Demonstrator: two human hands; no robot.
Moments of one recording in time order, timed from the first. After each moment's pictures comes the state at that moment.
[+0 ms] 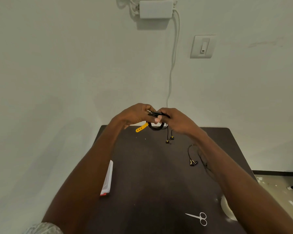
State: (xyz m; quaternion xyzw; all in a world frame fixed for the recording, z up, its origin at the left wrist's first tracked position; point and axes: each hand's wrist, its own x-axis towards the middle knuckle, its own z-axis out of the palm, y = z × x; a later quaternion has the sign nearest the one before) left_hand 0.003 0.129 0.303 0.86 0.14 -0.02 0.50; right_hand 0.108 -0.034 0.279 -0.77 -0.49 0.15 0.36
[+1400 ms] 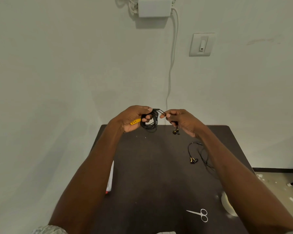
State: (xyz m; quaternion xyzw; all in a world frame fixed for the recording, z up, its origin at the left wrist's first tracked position) left_hand -0.002 0.132 0.284 0.61 0.14 -0.02 0.78; right_hand 0.134 -0.049 0.250 -0.68 -0.36 0.33 0.54
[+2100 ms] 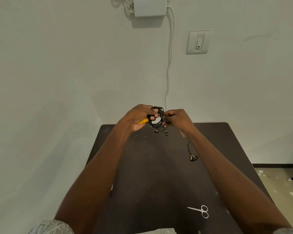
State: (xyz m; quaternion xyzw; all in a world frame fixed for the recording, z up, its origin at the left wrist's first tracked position) left_hand 0.016 0.106 0.282 0.61 0.20 0.03 0.77; right_hand 0.116 -0.035 0.239 -0.71 -0.26 0.25 0.61
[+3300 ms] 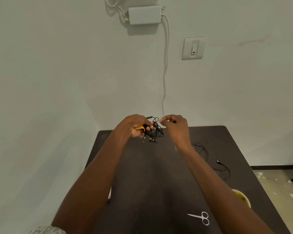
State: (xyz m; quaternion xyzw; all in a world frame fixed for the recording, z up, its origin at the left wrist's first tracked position) left_hand 0.030 0.120 0.274 0.63 0.33 -0.13 0.69; right_hand 0.077 -0.039 0.248 -0.74 -0.16 0.08 0.65
